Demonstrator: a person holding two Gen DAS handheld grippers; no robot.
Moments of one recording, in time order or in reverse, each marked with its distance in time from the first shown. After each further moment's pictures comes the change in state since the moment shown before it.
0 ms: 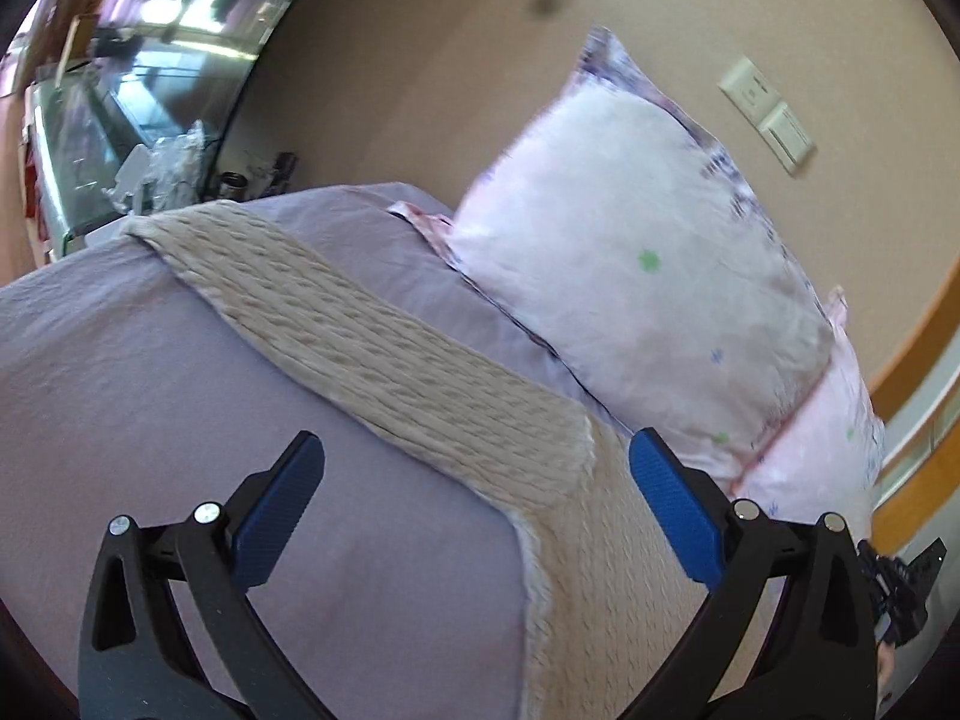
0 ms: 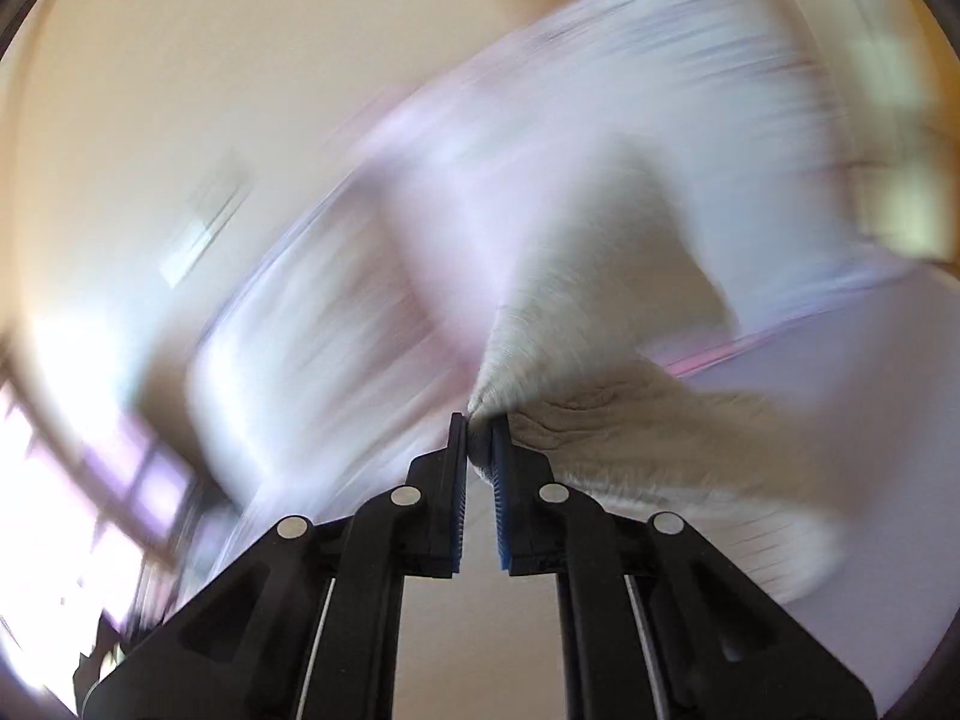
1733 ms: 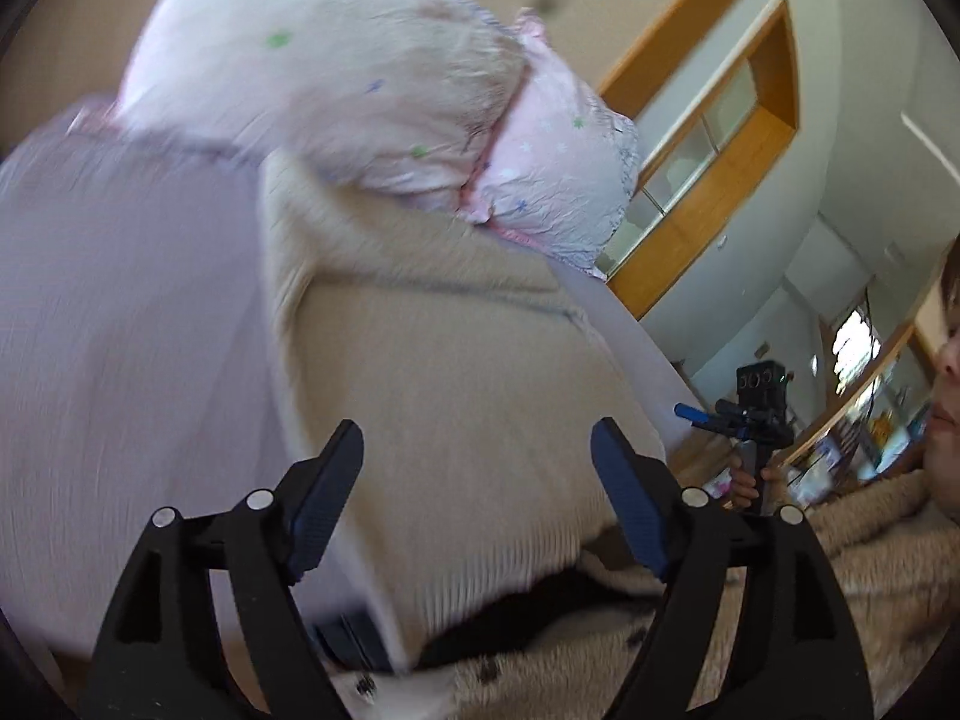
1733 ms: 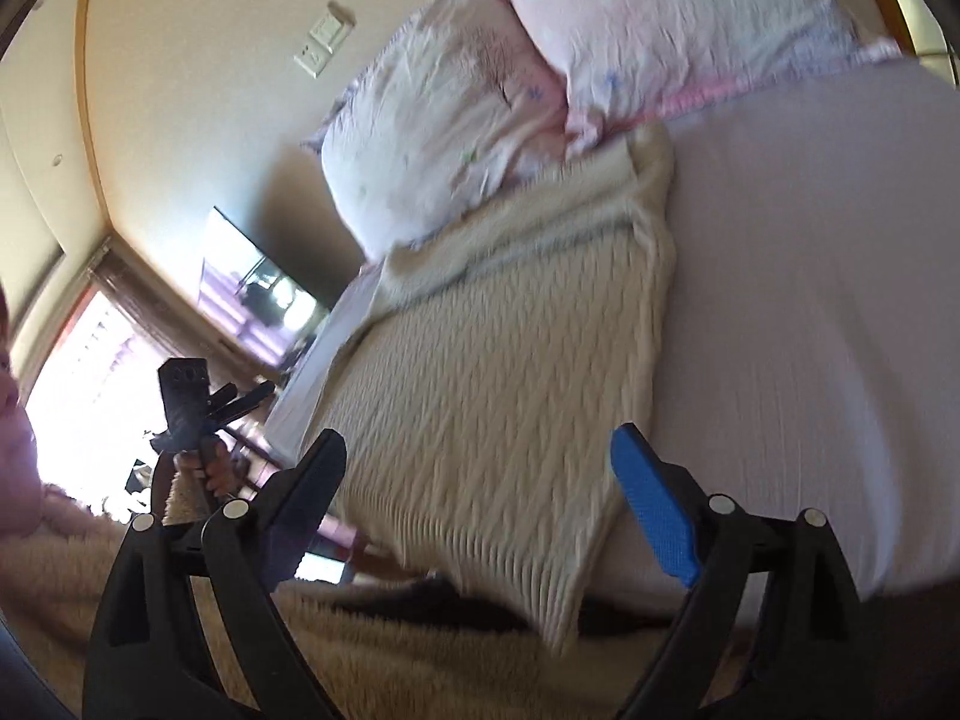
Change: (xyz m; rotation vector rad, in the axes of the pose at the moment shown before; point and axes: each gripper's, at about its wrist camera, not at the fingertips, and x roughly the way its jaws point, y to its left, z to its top) left arm -0.073 -0.046 -0.077 0.426 0.546 -0.575; right arm -0.178 -0.057 -0.199 0.133 0.188 0.121
